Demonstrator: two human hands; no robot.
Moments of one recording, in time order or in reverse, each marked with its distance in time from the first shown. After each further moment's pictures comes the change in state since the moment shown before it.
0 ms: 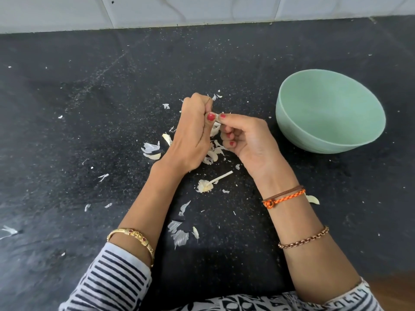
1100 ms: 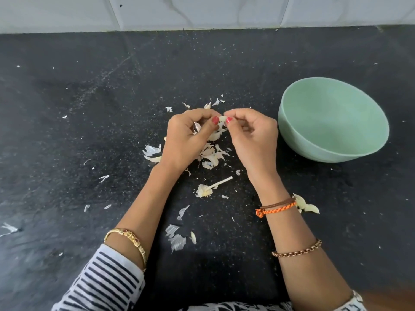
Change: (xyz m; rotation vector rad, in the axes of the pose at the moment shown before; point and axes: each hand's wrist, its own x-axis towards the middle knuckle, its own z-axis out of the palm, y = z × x) left_hand 0.001 0.002 -0.006 -0.205 0.052 -0.269; right_hand 0.010 0.016 -0.009 -0.580 0.221 -0.662
